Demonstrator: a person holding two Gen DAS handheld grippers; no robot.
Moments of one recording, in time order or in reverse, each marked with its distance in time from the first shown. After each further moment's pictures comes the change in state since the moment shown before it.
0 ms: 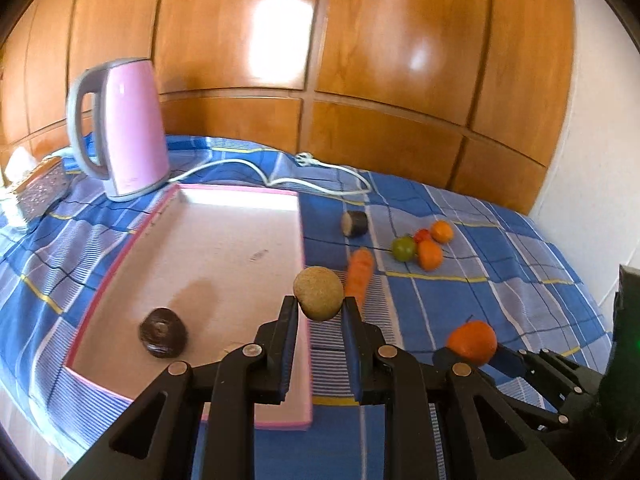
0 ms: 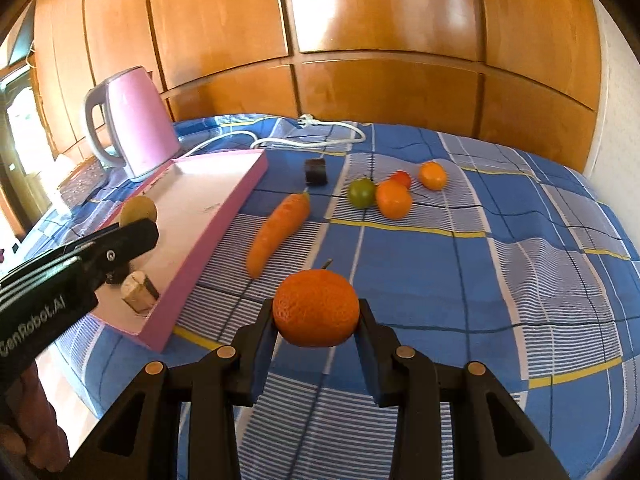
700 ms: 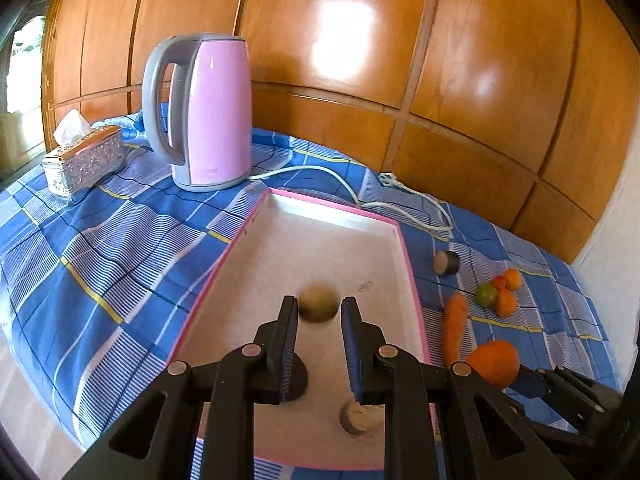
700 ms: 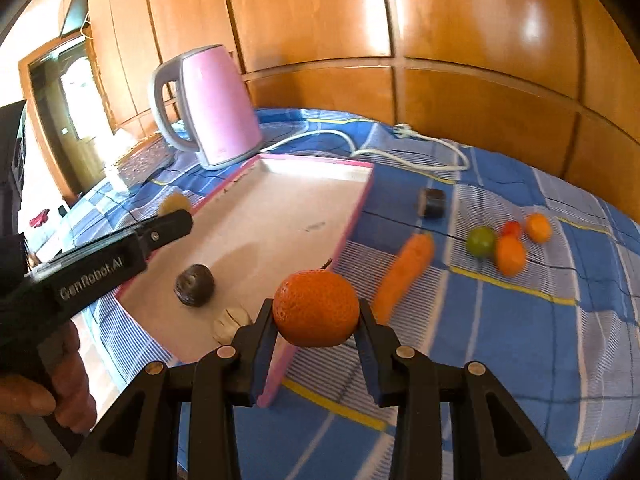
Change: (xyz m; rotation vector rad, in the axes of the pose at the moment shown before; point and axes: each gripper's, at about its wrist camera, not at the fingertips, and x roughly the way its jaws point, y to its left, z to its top) left arm 0.007 0.092 0.027 -0.161 -0.005 0.124; right arm 0.025 0.074 0.043 -0.141 0.046 0.202
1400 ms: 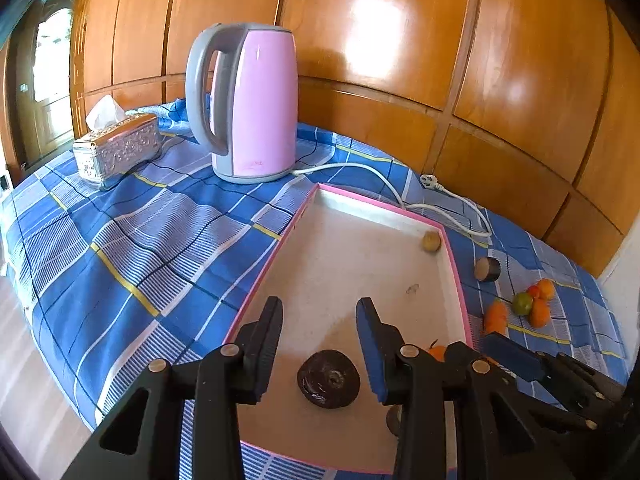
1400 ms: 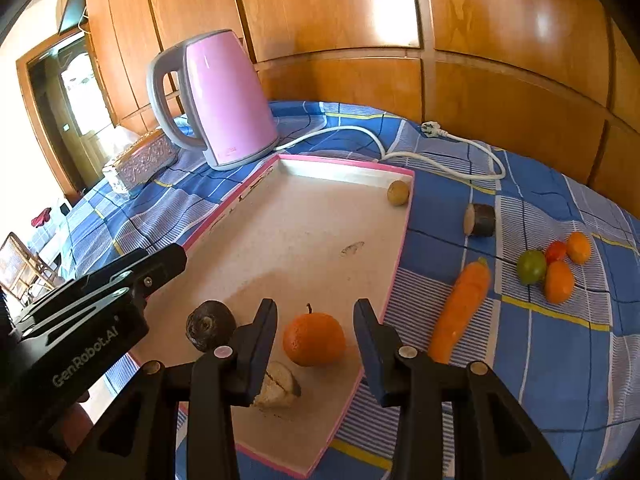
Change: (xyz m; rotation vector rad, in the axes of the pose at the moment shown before) left arm 0.004 0.025 -0.002 -0.053 0.013 0.104; right arm 0.034 0.026 0.025 0.005 0.025 0.010
